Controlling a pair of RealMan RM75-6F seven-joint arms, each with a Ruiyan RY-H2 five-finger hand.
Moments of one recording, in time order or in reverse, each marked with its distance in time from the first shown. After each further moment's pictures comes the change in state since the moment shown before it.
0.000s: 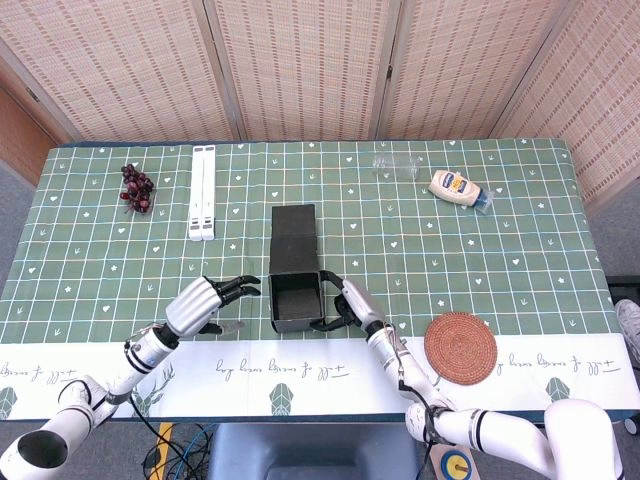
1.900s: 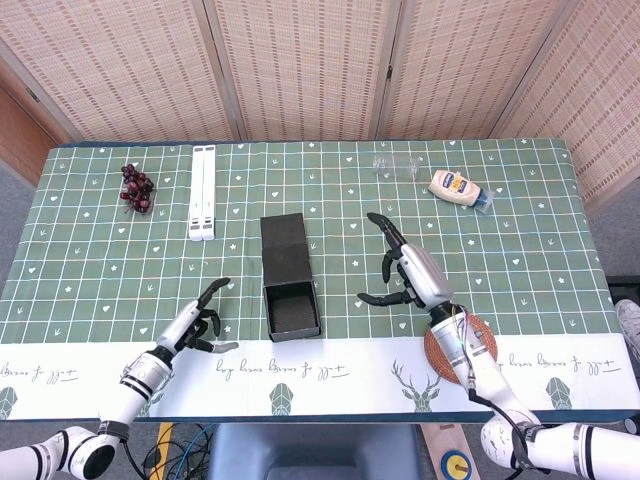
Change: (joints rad) left arm 0.112 0.377 -0.146 -0.988 -0.381 -0.619 -0.015; right arm -0.128 0.517 0.046 -0.596 -0.038 0.237 -0.179
